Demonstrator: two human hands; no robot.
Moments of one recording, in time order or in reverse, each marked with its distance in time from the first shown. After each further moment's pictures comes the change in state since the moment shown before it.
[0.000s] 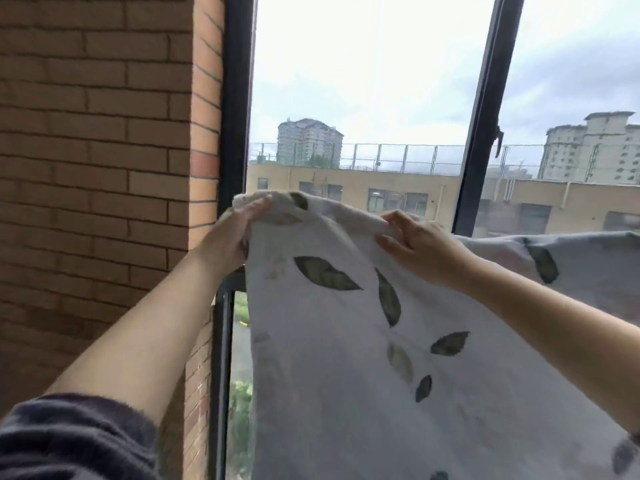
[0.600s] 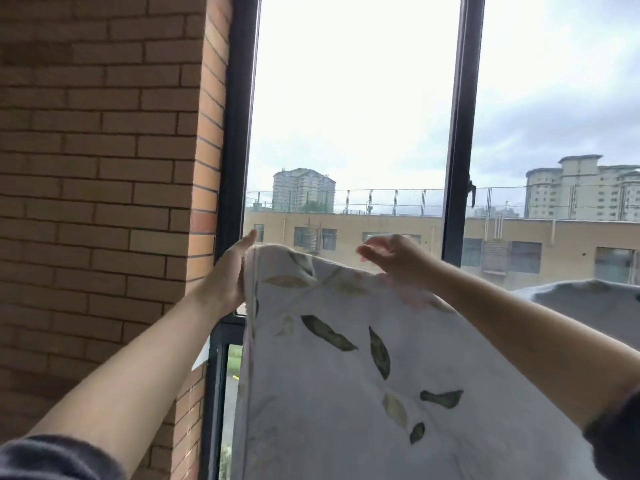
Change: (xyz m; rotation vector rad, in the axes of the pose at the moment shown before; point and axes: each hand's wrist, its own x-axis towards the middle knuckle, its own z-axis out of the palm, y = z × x) left_hand 0.005 0.030 0.013 -0.063 0.062 -0.227; right_hand 0.042 -0.011 -0.039 0.320 -0.068 0.117
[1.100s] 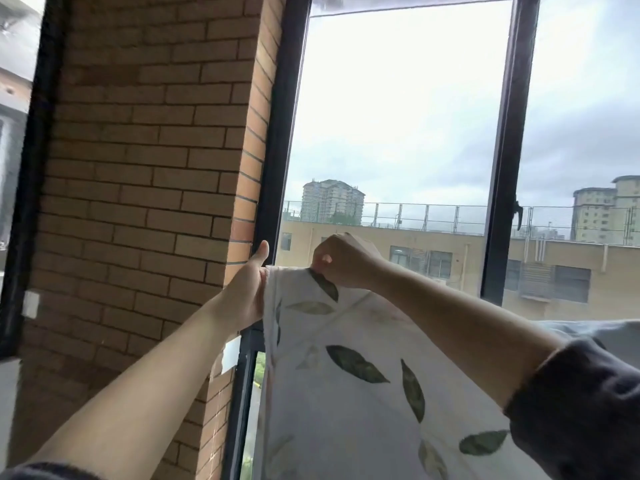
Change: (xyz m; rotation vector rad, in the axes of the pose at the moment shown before) left_hand -0.024 0.010 -0.026 -0.041 -0.025 -0.093; right_hand 0.056 -0.111 0.051 -0.307 0.024 -0.267
